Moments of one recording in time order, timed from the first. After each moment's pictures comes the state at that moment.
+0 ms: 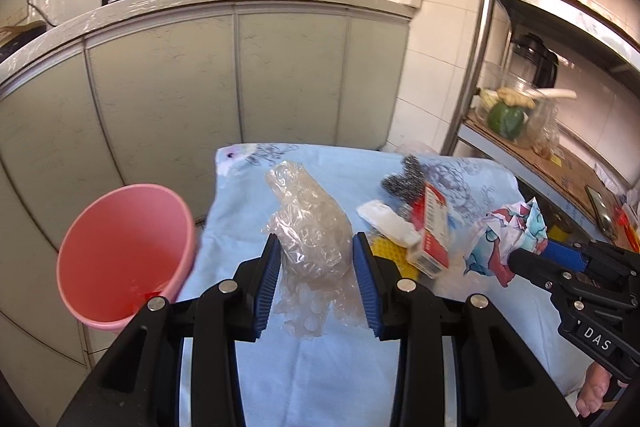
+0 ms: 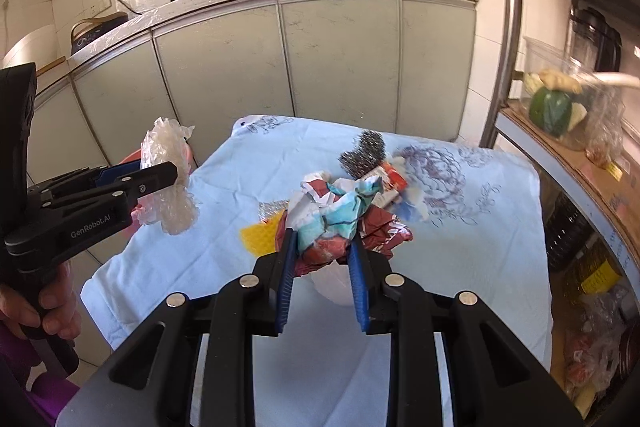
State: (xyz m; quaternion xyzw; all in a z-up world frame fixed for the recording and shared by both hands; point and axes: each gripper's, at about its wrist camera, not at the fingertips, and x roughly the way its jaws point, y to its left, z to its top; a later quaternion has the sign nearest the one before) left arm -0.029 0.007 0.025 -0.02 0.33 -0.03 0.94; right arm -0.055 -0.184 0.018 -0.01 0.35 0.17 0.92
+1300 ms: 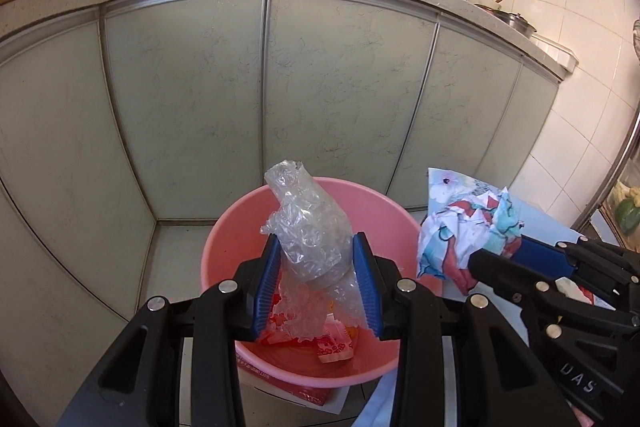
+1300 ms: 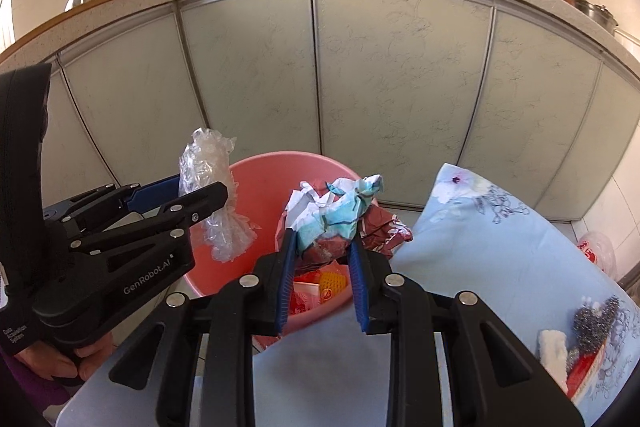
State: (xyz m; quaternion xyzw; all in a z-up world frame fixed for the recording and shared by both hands) left arm -0.014 0.215 -0.009 -0.12 0.33 0.18 0.92; right arm 0.031 0.083 0.012 -0.12 0.36 0.37 0.85
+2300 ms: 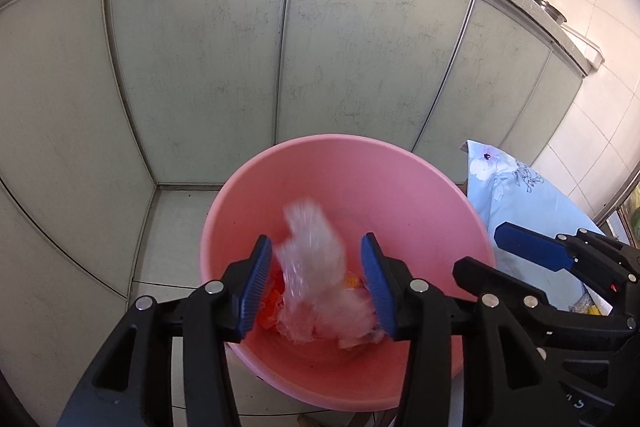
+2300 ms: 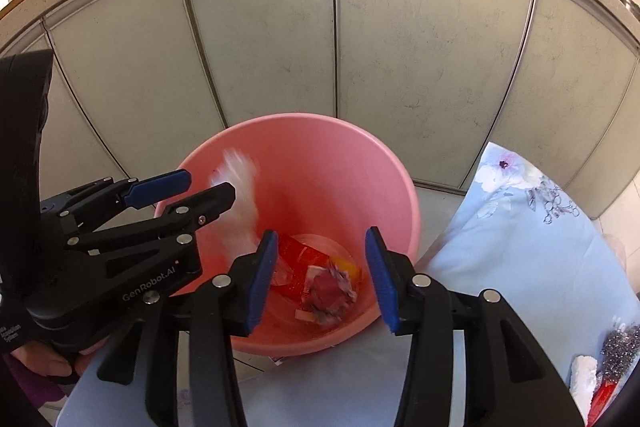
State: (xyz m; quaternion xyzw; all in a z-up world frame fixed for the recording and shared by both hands) left arm 0.011 0.247 -0.058 -0.15 0.38 0.19 0.89; right arm 0.058 0.124 -0.032 -0.15 0.40 0.39 0.82
